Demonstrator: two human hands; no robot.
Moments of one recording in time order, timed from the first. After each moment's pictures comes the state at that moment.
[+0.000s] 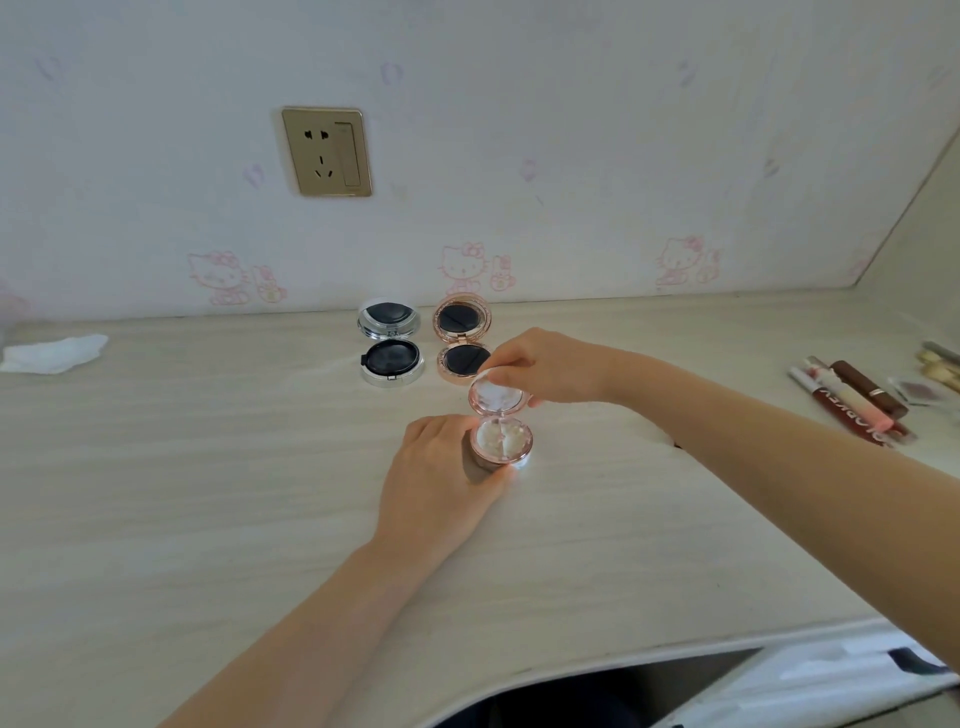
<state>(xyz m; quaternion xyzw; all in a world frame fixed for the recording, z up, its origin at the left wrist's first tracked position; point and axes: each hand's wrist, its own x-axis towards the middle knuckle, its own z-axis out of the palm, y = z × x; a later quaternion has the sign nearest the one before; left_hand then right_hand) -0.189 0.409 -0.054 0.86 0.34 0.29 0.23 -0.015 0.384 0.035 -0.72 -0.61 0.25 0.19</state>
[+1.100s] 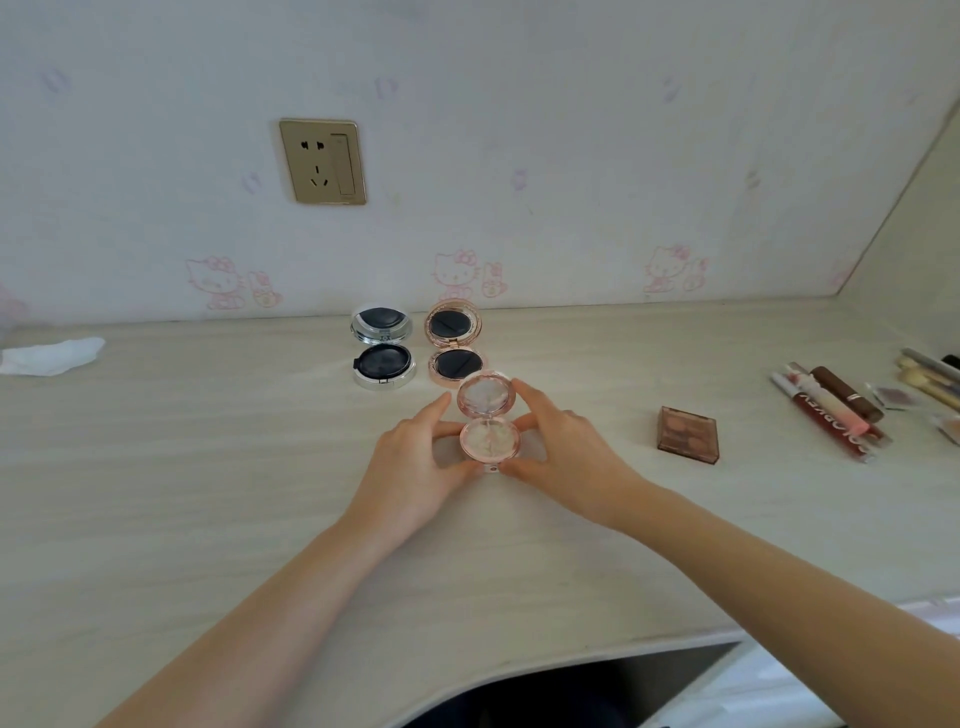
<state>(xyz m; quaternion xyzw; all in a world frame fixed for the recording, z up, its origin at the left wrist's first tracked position) -0.193 0.424 -0.042 0.85 0.31 0.28 0.32 -0.037 0.321 -0.029 -0.74 -0.58 0.13 0.32</state>
